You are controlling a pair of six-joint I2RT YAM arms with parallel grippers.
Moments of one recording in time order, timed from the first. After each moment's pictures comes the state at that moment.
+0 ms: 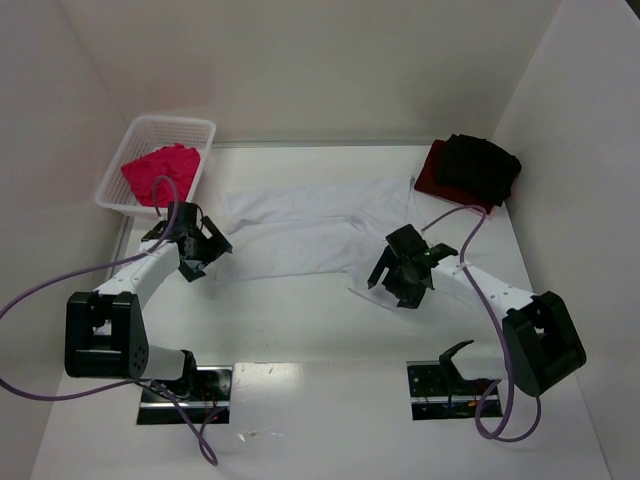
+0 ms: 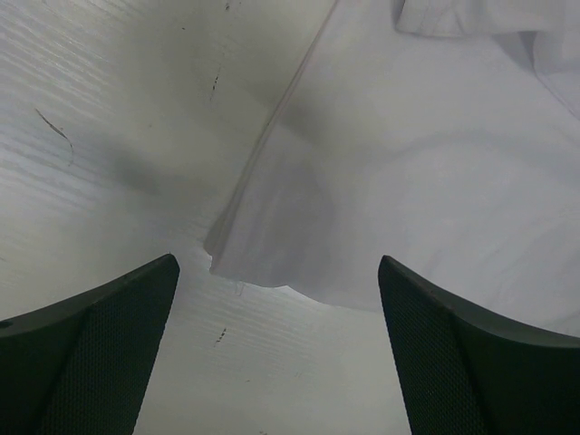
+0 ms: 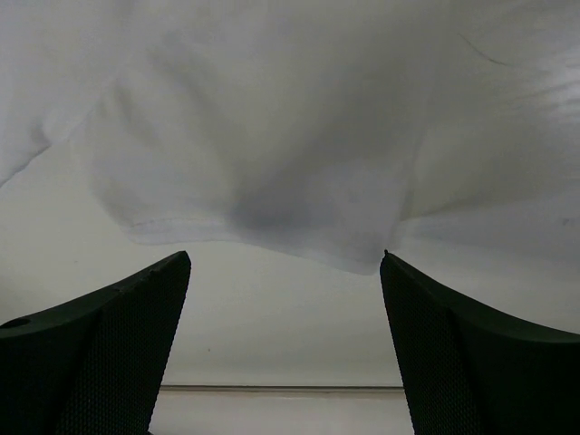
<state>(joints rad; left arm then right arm) 0.00 1.37 0.81 -0.50 0.00 -0.74 0.47 1.30 0.72 -0.62 0.02 0.98</state>
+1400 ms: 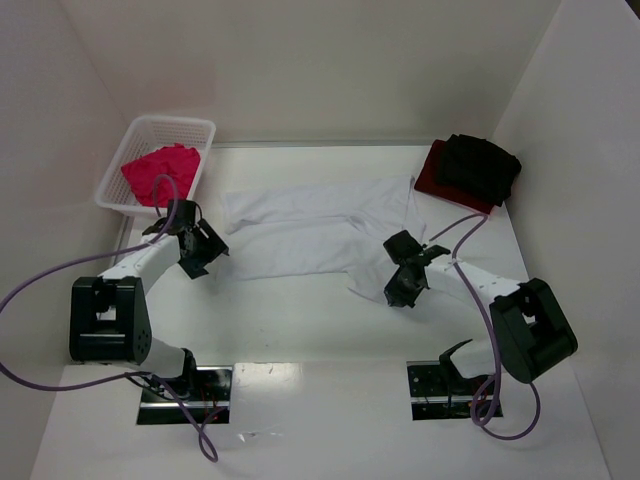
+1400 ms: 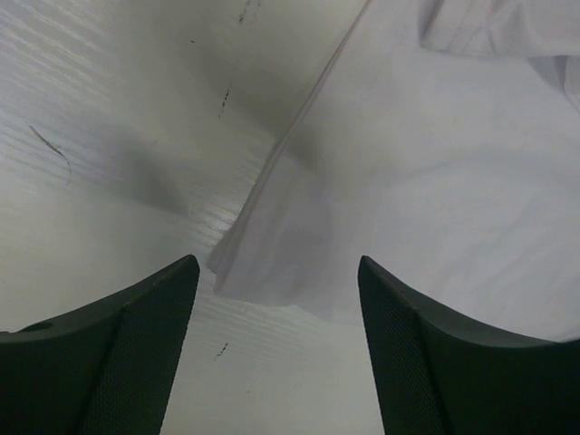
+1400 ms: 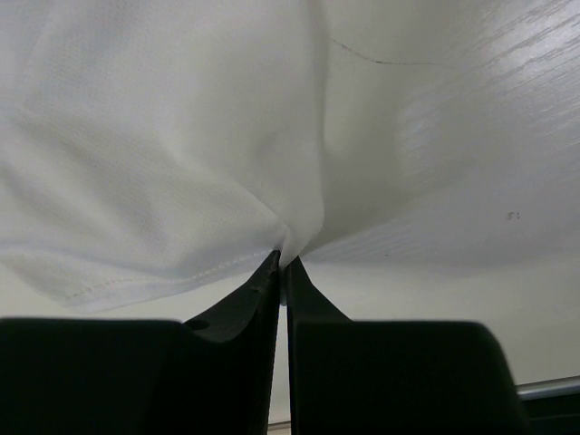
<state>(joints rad) 0.03 1.45 0.84 -0.50 0.02 -0.74 0.47 1.36 0.67 -0.65 0.12 1.14</state>
